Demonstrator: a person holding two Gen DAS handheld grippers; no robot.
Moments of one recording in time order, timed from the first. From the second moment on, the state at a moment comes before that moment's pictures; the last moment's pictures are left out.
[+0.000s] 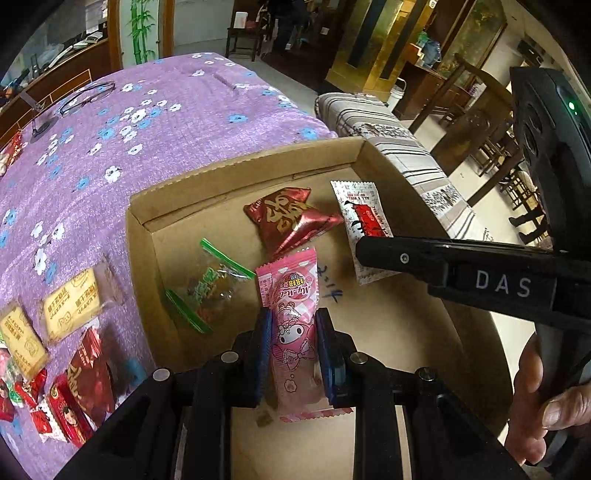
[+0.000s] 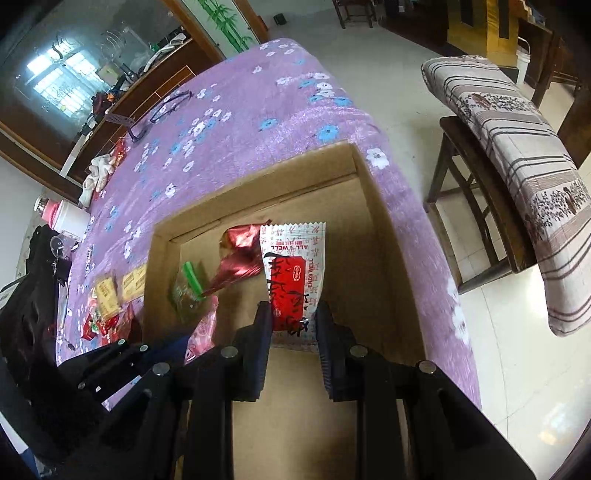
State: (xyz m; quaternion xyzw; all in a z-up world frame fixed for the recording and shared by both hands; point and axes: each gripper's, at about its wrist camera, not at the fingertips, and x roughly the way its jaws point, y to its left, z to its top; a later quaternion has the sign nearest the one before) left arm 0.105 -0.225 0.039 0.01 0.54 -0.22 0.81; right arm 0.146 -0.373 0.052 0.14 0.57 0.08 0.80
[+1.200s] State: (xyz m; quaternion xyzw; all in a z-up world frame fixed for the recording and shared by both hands) left arm 0.088 -0.215 0.057 0.02 0.52 -0.23 0.82; right arm 0.118 -0.379 0.073 0.18 0.56 0.08 0.80
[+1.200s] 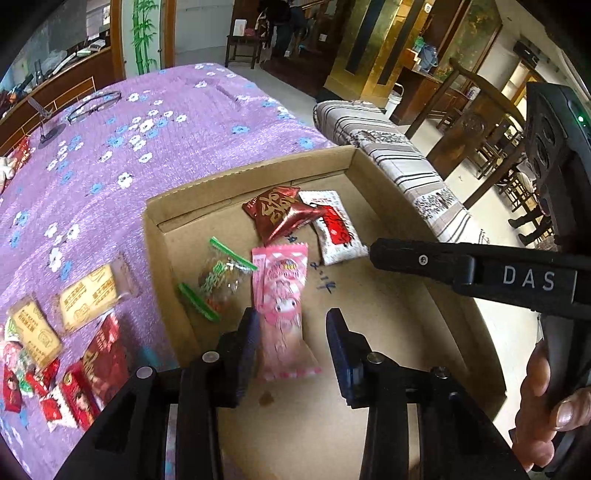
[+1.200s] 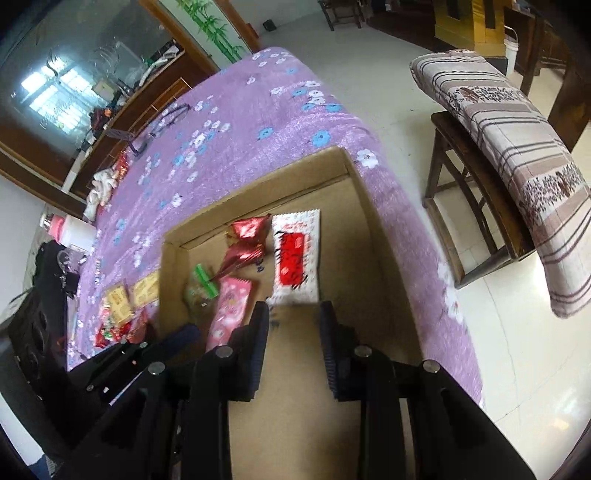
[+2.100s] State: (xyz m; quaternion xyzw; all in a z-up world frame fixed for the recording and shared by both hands) left arm -0.007 -0.034 0.080 -0.04 0.50 -0.16 0.85; right arm 0.038 -0.201 0.078 0.13 0.59 0.18 0.77
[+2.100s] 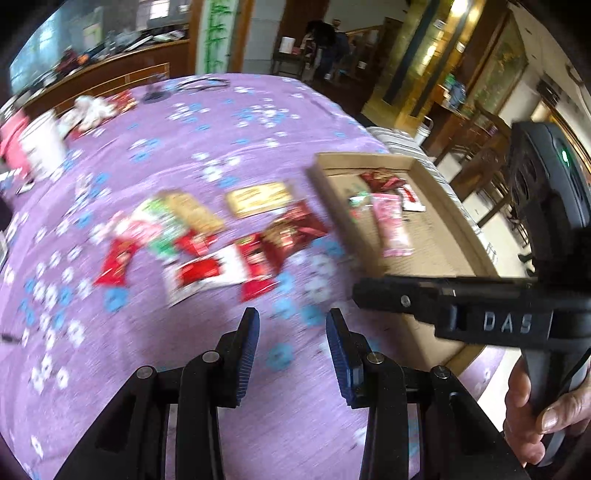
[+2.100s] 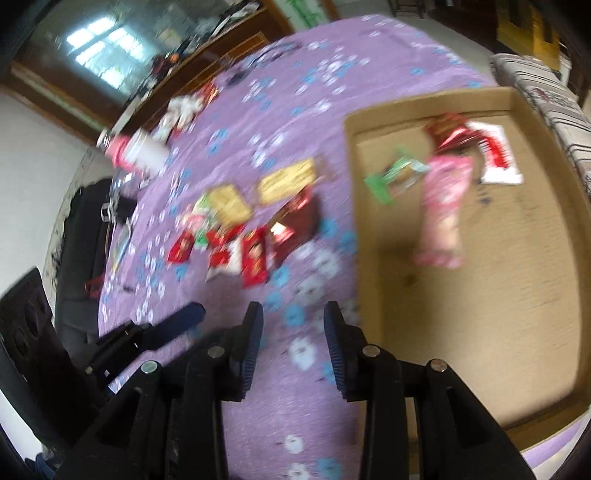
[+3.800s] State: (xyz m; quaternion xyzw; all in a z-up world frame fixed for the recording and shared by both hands) left arm -0.028 0.108 0.020 -0.09 0.54 -0.03 0.83; right arm 0.126 -0.088 0.051 0.06 0.59 0.27 0.76
